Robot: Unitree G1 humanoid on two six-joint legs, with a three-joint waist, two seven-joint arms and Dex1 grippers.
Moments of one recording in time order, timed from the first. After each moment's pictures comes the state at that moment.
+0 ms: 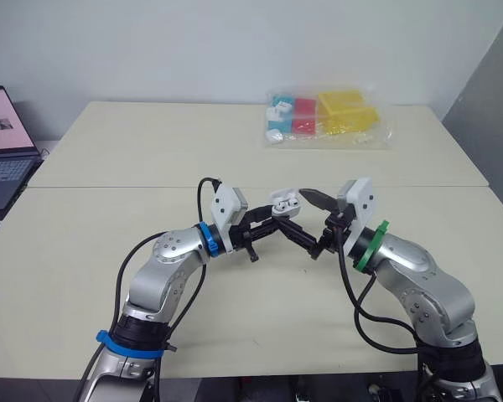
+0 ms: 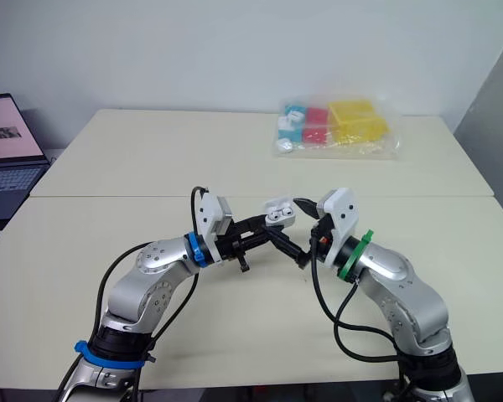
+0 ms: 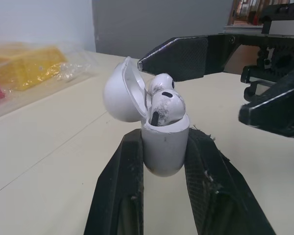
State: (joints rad) left arm -0.38 0.36 -0.12 -0.18 -0.39 0.34 -0.82; right arm -0.30 -0.36 0.07 -0.55 0.52 0.67 0.48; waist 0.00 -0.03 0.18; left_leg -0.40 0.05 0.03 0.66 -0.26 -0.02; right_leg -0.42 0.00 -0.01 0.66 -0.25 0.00
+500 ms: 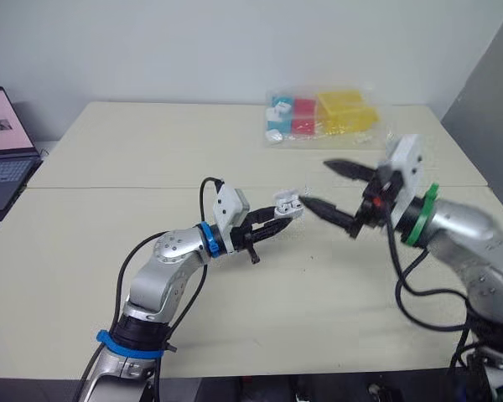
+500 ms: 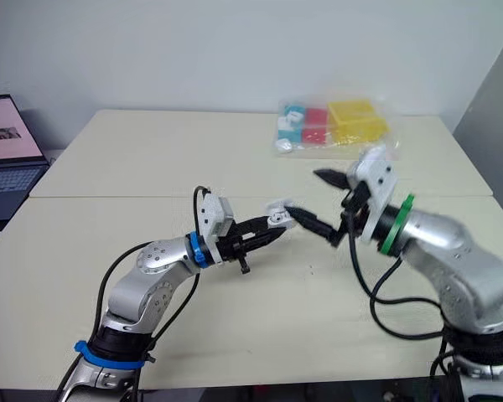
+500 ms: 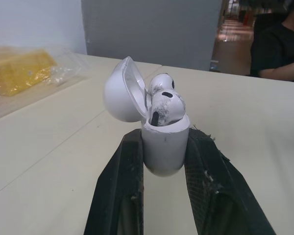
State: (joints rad) left arm -0.38 0.36 -0.14 -0.19 -0.39 0.34 -0.85; right arm -0.55 -0.64 -0.10 -0.55 0.72 0.85 0.56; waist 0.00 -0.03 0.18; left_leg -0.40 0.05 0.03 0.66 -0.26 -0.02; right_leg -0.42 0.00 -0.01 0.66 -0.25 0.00
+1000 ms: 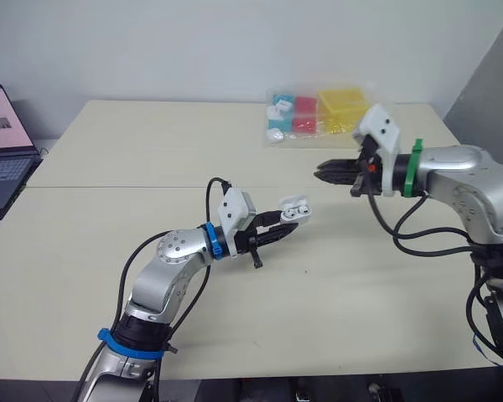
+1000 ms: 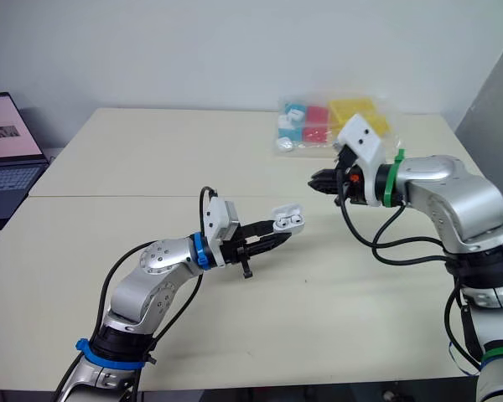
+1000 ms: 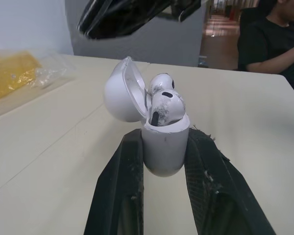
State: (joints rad) left arm -0.39 0.37 -0.16 -0.20 -0.38 0.32 -0.88; right arm -0.90 -0.78 0.24 -0.11 0.48 0.84 0.89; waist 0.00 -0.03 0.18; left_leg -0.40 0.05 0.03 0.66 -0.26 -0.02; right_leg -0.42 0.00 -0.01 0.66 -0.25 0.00
